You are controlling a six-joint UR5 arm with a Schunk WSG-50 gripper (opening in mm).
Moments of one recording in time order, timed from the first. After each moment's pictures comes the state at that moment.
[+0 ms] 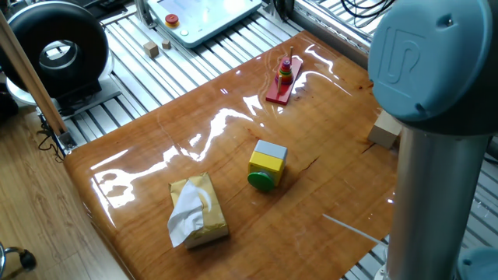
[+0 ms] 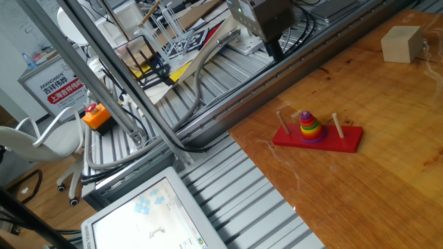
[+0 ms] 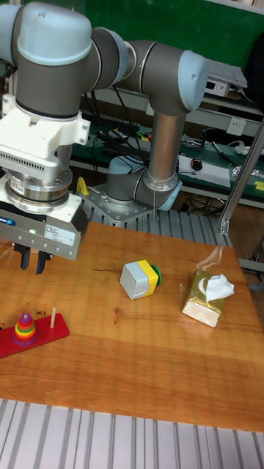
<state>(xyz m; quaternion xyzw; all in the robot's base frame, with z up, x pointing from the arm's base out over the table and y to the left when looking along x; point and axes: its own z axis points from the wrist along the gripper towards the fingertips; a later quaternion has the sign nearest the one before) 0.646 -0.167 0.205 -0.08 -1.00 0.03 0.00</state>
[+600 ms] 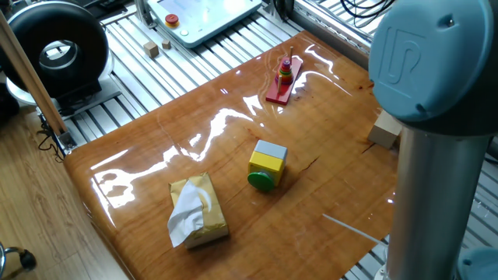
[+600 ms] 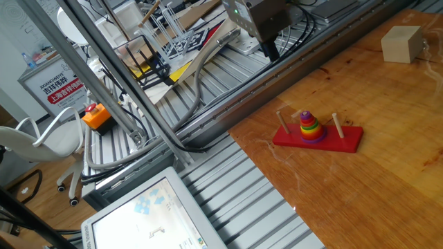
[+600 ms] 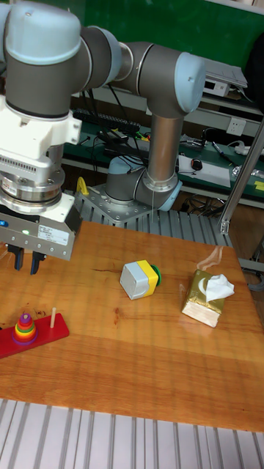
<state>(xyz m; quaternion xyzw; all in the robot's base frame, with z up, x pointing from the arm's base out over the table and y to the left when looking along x) 0.650 -0.179 0.204 -0.06 -1.00 0.03 0.01</state>
